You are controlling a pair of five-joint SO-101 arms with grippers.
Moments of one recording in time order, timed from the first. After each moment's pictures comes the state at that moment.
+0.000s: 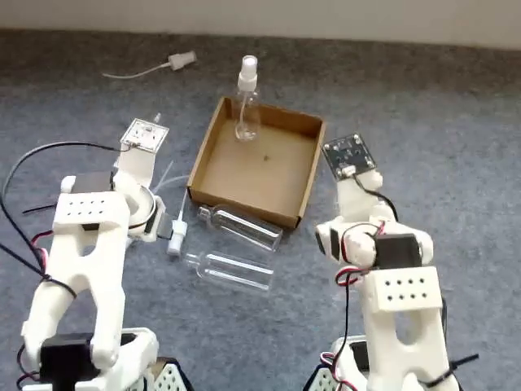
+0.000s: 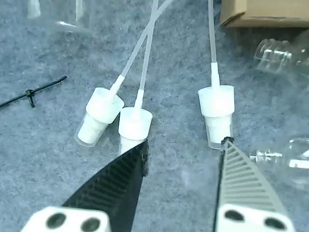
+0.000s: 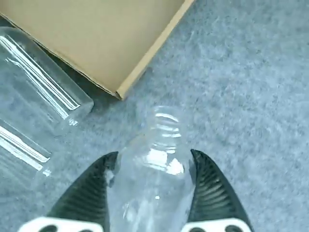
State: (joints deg) left arm -11.2 -20.1 38.0 69.4 -14.4; right arm -9.5 -51.3 47.0 70.1 17.8
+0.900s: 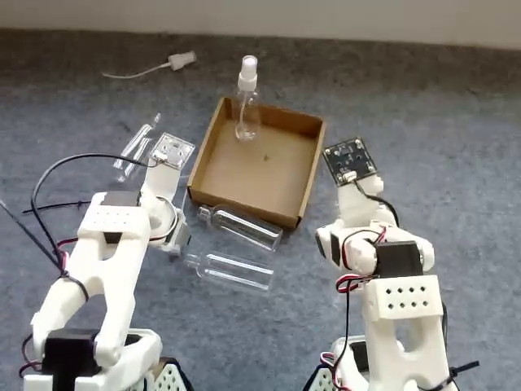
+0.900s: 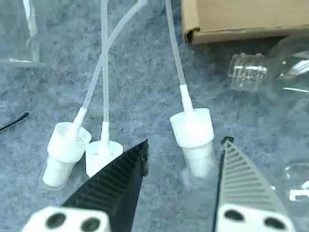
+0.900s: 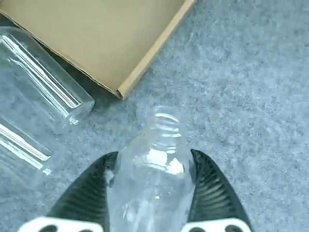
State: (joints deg) left arm -5.2 -18.3 48.8 52.6 -14.4; right arm -9.5 -53.1 48.0 70.1 17.8
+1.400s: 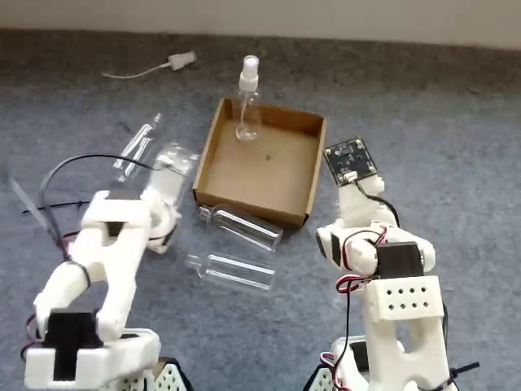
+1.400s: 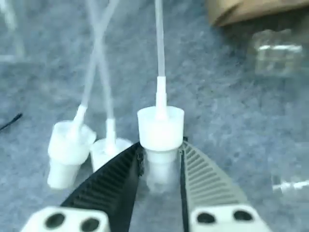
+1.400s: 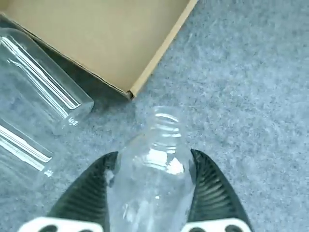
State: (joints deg) left arm -8.5 -11.2 47.7 50.8 -20.7; right arm -9.4 -53.3 48.0 70.1 17.8
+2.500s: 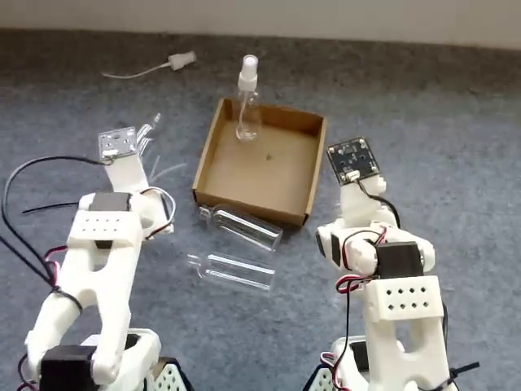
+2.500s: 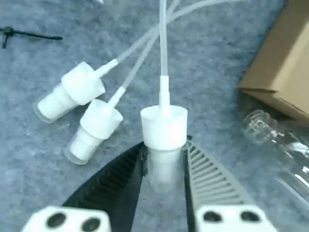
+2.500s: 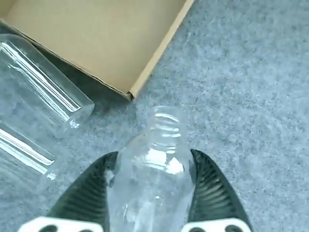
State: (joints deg) left arm -6.7 -24.3 48.7 55.3 20.4; right arm -9.5 -53.3 48.0 70.1 15.8
